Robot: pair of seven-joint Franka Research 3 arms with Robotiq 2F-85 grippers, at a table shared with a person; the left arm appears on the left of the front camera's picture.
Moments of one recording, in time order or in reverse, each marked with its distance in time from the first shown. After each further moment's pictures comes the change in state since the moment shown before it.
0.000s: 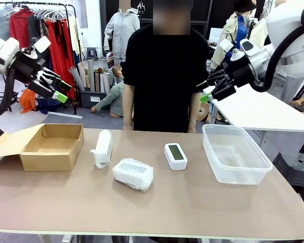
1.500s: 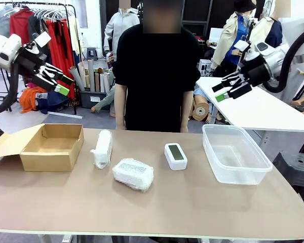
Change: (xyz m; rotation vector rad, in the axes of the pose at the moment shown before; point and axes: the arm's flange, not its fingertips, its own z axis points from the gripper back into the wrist) left arm 0.000 0.035 0.003 -0.010 -0.051 -0.004; right arm -0.032 -0.024 0.037 0.006 0.022 -0.092
